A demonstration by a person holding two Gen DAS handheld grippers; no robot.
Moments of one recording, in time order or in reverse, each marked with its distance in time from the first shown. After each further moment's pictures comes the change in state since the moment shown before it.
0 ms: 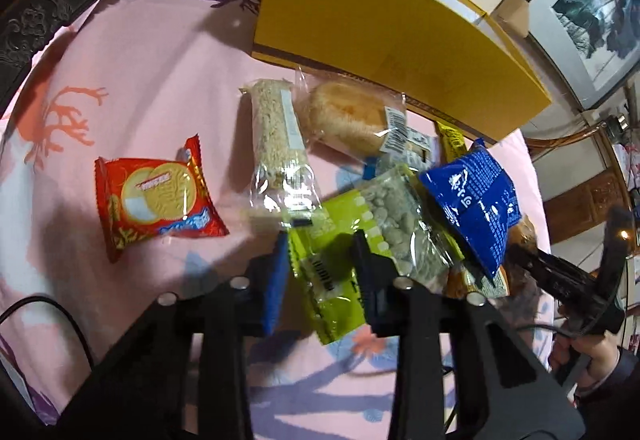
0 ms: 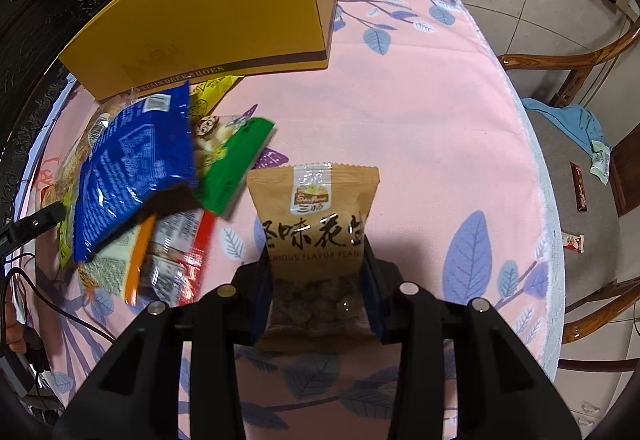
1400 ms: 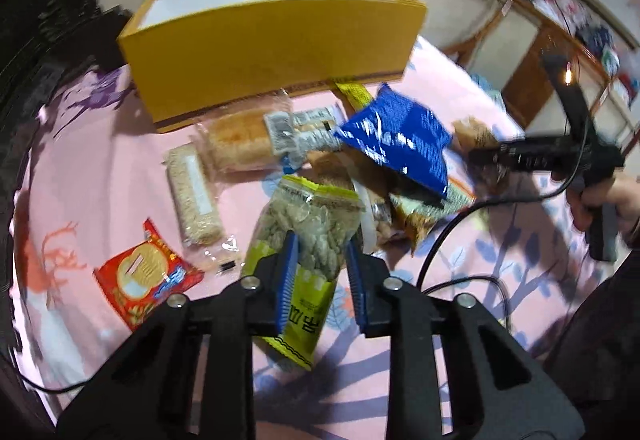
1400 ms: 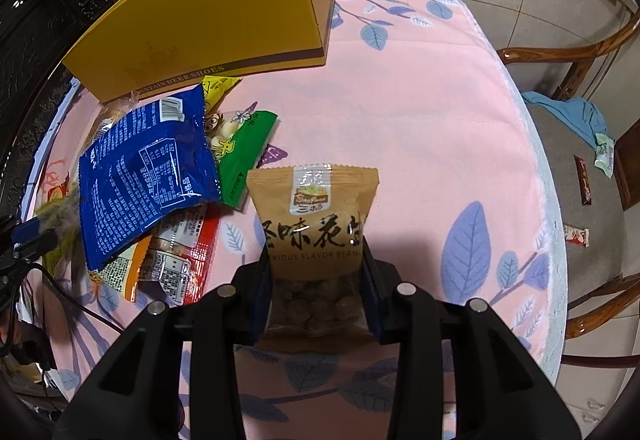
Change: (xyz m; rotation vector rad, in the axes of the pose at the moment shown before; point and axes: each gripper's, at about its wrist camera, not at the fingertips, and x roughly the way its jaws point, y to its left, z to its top) left arm -0.025 -0.046 -0.013 0.504 -0.028 -0.071; right arm -0.005 -0.005 -0.003 0.028 0.007 0.030
